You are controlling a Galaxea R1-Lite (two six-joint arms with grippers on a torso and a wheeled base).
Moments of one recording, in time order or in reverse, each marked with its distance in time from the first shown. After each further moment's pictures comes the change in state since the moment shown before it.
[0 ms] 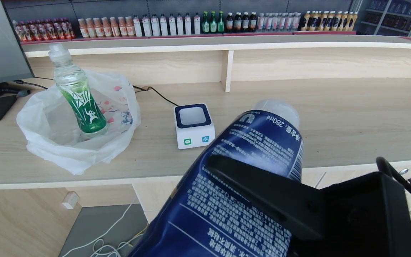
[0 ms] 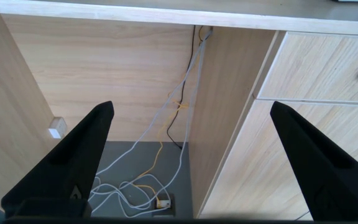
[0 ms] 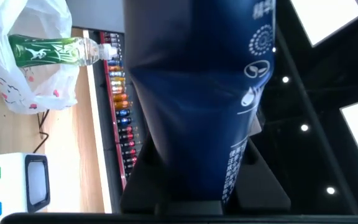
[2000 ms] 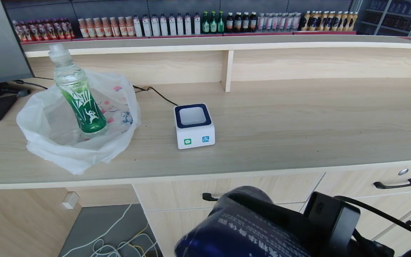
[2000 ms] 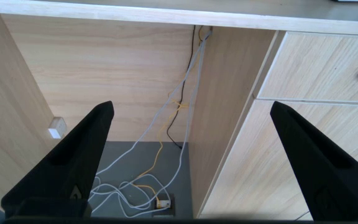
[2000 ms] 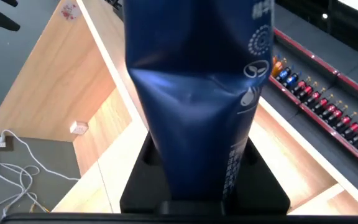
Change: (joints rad) left arm 0.000 0.000 0.000 0.000 0.000 0.000; right arm -0.051 -0.011 0.187 0.001 -0.007 1.025
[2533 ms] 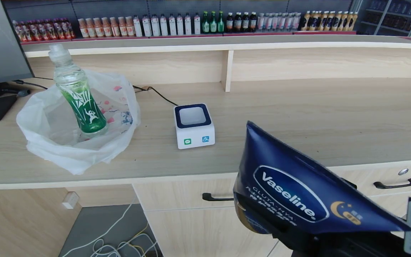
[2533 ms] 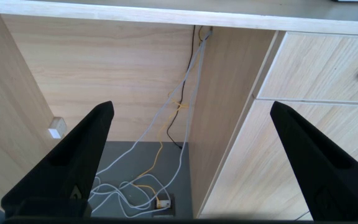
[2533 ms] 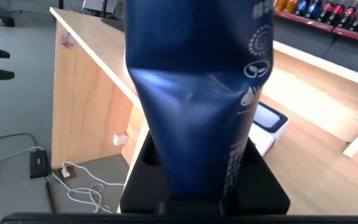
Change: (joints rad) left arm 0.000 0.000 0.000 0.000 0.000 0.000; right arm -0.066 -0.025 0.025 0.000 -0.068 0.404
